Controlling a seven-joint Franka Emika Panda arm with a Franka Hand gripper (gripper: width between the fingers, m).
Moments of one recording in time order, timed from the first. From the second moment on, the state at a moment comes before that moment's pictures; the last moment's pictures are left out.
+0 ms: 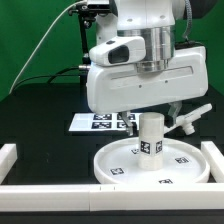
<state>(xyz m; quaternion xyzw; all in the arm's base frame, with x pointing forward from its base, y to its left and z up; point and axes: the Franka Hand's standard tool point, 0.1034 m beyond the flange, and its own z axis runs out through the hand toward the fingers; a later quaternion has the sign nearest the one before) 0.563 0.038 0.072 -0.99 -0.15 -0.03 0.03</state>
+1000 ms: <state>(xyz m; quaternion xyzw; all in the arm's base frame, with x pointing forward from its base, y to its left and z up) 0.564 0.034 0.072 -0.95 0.29 -0.05 0.06</state>
